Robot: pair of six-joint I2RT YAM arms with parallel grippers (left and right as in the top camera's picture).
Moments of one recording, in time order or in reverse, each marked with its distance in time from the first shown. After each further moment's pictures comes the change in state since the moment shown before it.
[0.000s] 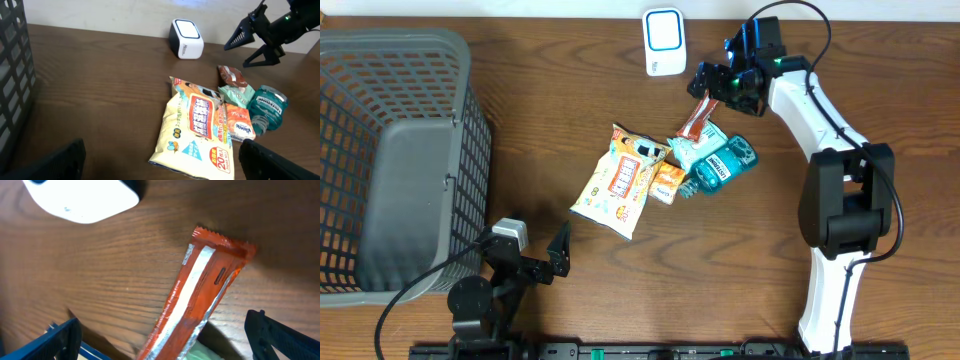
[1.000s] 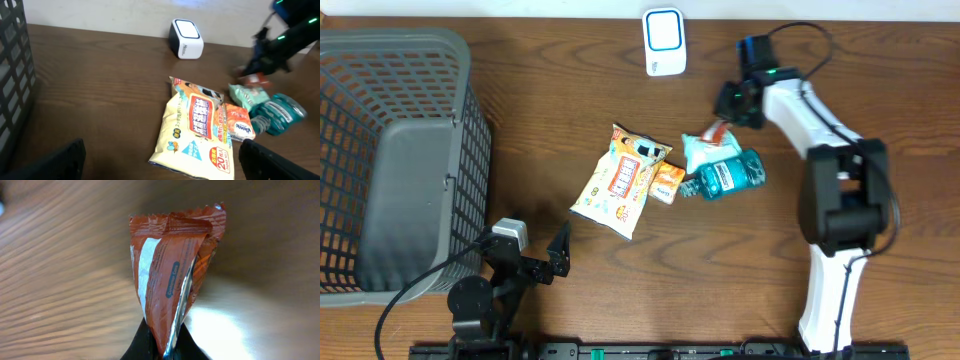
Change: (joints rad) left arm 0.000 0.000 0.000 0.000 0.000 0.000; right arm -0.019 0.002 -0.077 -0.054 0.274 0.162
